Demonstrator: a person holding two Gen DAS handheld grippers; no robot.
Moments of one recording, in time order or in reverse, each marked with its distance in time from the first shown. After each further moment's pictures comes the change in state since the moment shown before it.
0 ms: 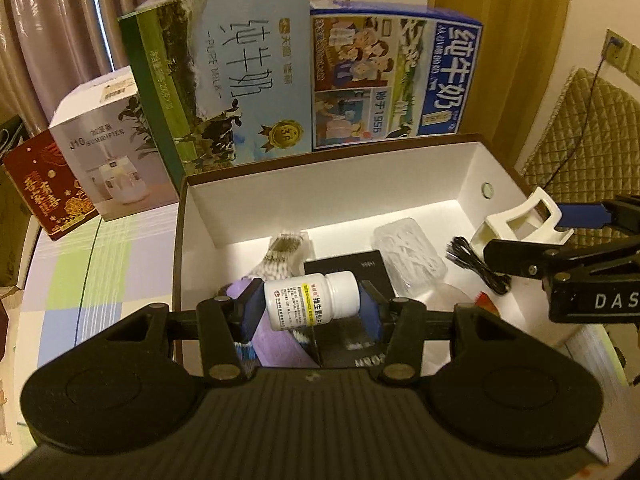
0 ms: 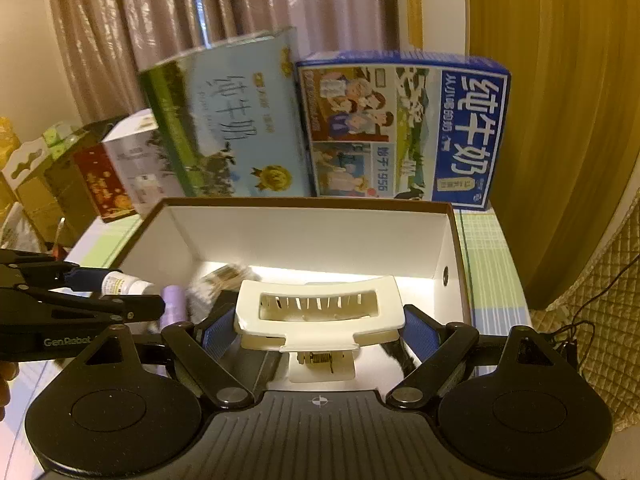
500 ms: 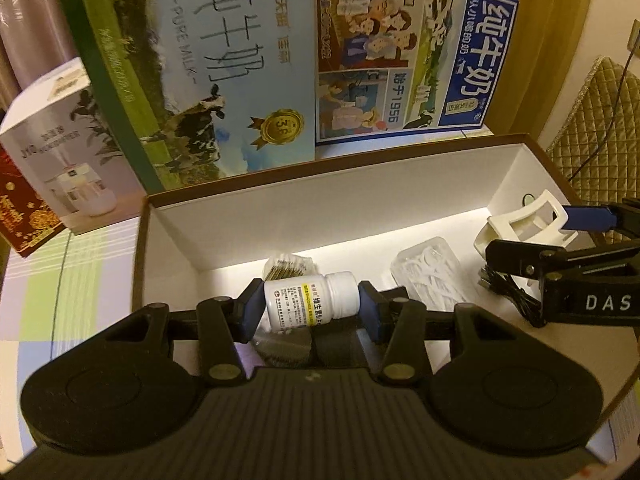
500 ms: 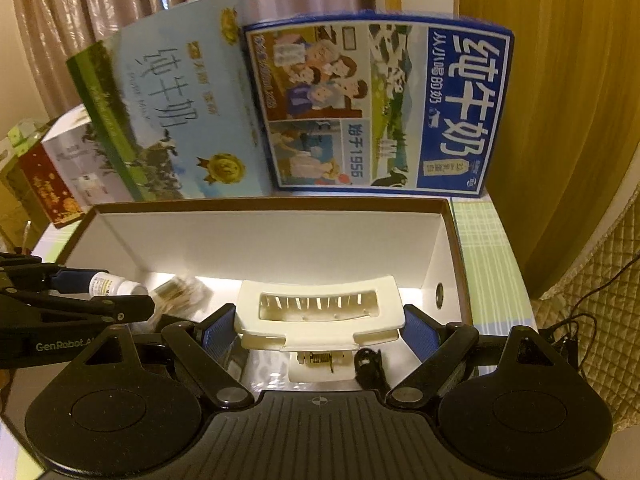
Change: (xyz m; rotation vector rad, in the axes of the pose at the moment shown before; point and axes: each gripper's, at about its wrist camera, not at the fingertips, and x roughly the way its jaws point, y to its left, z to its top) left arm 0.077 0.005 0.034 0.007 0.066 -0.007; right arm 0.070 -0.029 0.023 0.040 0.068 -0.061
